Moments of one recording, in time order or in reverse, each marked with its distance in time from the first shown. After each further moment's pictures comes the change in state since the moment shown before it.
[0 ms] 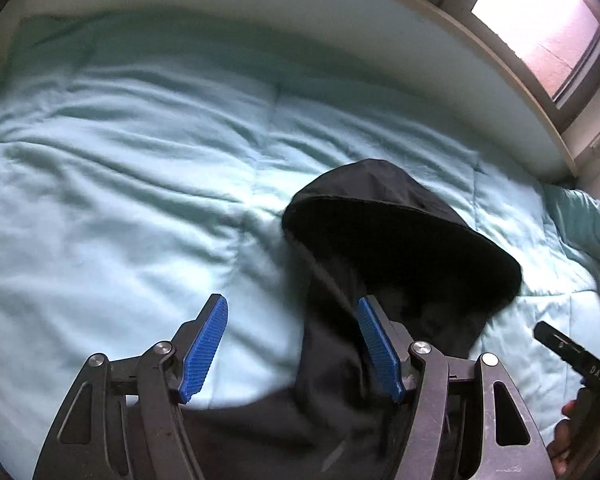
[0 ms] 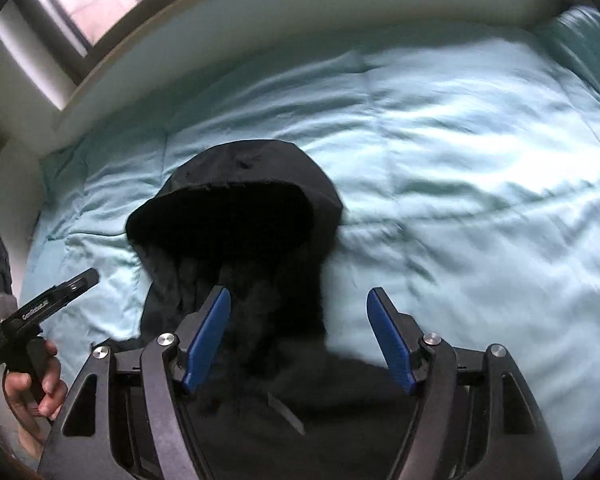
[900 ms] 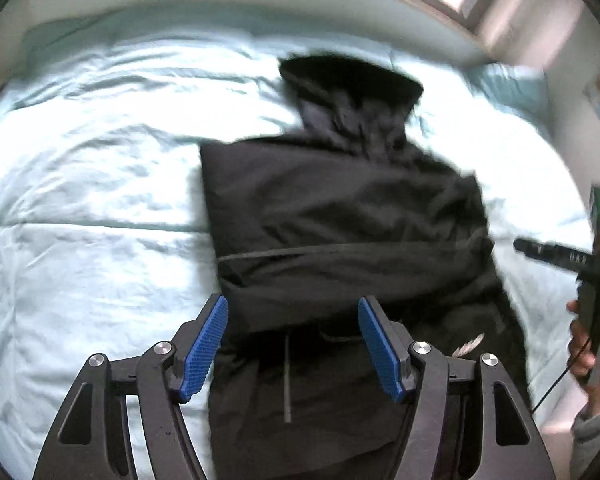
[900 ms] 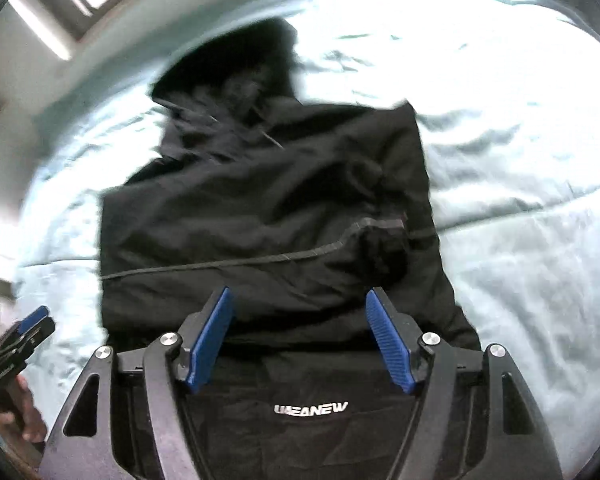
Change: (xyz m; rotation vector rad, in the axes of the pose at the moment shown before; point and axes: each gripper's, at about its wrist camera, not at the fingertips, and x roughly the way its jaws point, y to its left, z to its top) left arm -0.219 0.051 -0.241 0.192 0.079 -0.056; right arm -0.142 0.007 -0.239 0.115 0.110 -0.072
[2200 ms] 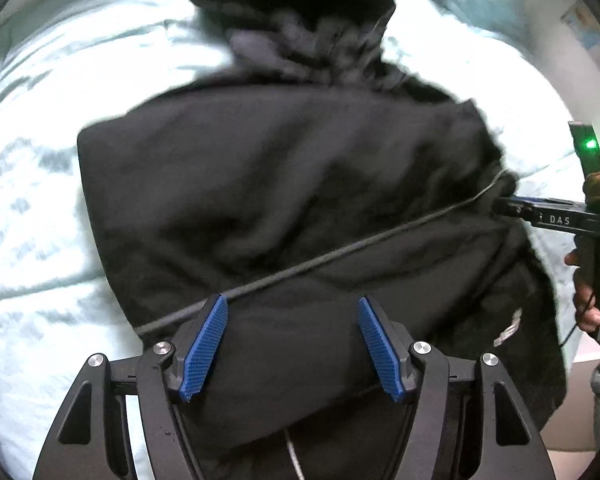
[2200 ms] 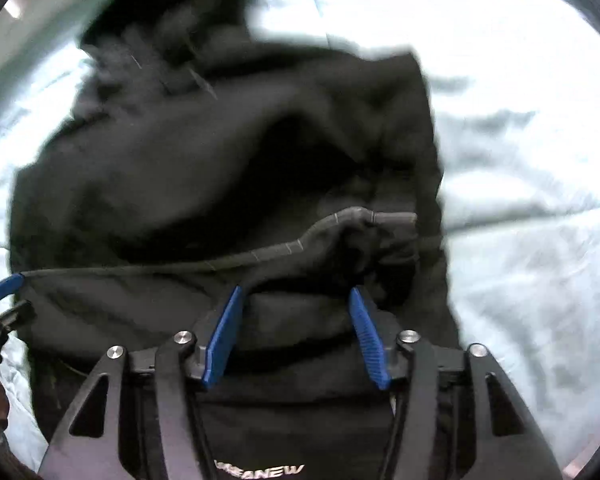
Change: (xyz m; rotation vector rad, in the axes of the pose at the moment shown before) left arm 0.136 -0.018 0.025 0.250 0.206 -0.128; right arm 0.080 -0.014 0.015 -0.039 0.089 -0.203
